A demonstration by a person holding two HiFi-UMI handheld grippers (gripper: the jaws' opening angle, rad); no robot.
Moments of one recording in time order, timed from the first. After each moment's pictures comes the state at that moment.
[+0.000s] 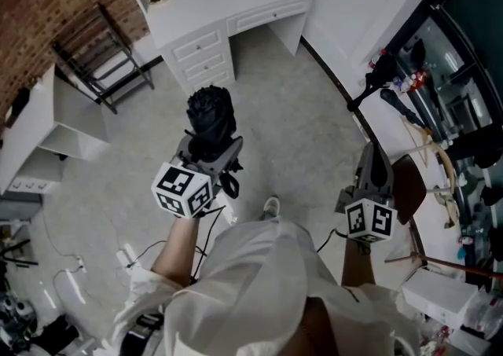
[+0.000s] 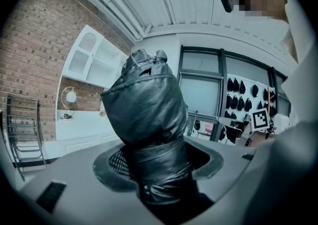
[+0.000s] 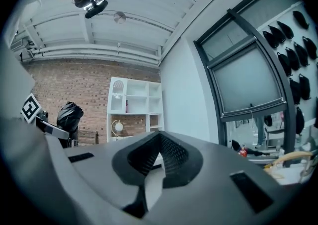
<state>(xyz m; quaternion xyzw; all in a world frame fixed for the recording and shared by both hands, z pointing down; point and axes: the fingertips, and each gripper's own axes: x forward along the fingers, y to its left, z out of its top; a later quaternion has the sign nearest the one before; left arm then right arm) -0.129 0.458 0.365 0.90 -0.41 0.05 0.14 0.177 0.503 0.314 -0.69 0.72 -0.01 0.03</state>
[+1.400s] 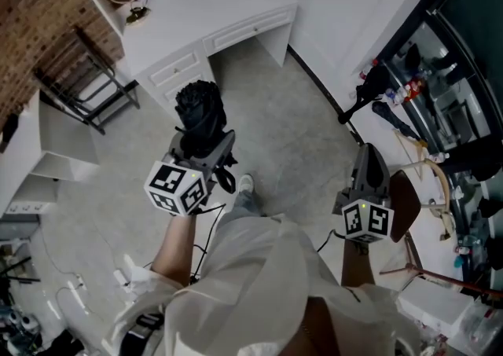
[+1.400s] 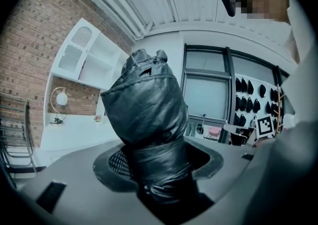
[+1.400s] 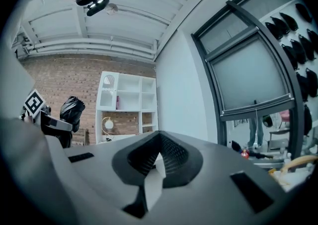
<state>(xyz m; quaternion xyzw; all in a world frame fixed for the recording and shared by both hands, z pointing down) -0.052 0.293 0.364 0.90 -0.42 0.03 0.13 0.263 0.360 0.336 -0.70 0.72 -0.01 0.02</state>
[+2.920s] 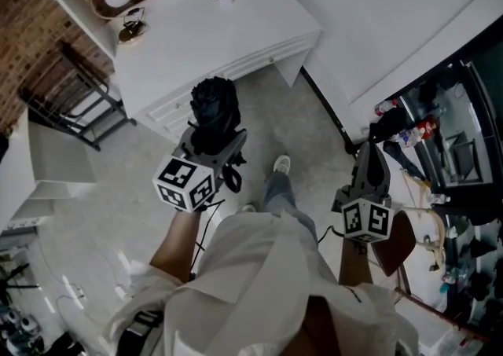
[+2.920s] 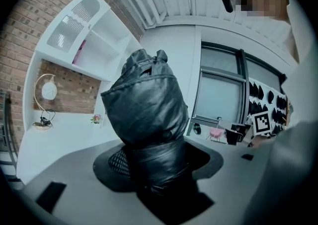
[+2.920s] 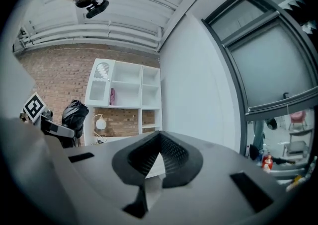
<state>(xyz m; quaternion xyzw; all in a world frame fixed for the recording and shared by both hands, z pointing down) -0.086 -0.012 0.392 0.90 -0.40 0.04 0.16 0.199 0.044 0.341 -0.69 0.73 -0.01 0.00</state>
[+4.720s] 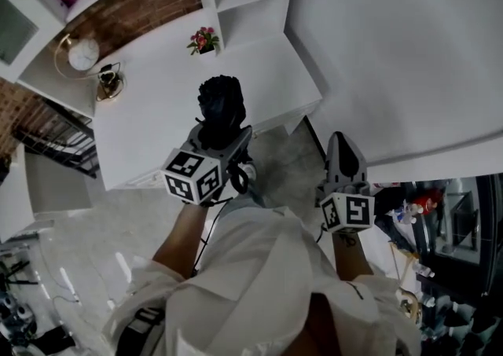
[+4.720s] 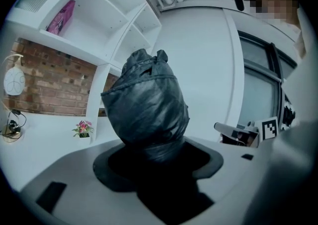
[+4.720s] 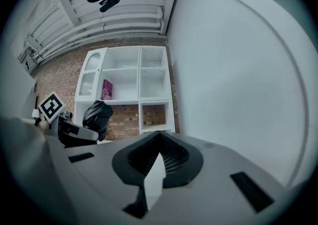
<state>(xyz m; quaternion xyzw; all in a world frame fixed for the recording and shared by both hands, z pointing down) 0.042 -0.432 0.411 0.87 -0.45 0.04 0.20 0.250 -0.408 0.370 -0.58 0.82 -0.03 0.00</state>
